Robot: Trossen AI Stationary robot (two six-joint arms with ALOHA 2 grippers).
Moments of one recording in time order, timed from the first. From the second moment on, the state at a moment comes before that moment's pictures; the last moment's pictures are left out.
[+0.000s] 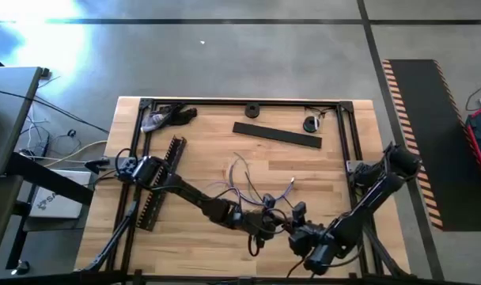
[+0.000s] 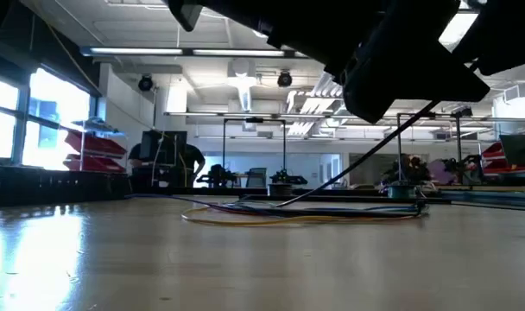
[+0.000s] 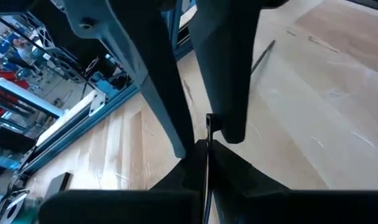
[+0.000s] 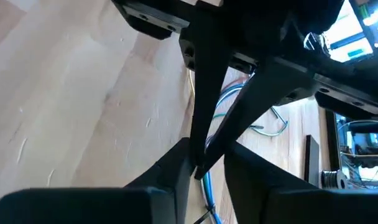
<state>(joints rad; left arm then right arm) -0.41 2.24 1.51 0.31 -0.45 0.47 0.87 1.73 1.13 -0.63 0.82 0.22</state>
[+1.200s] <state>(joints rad) -0.37 2.02 1.51 -0.26 -0.29 0.00 0.98 1.73 1.70 -1.12 0.29 0.50</state>
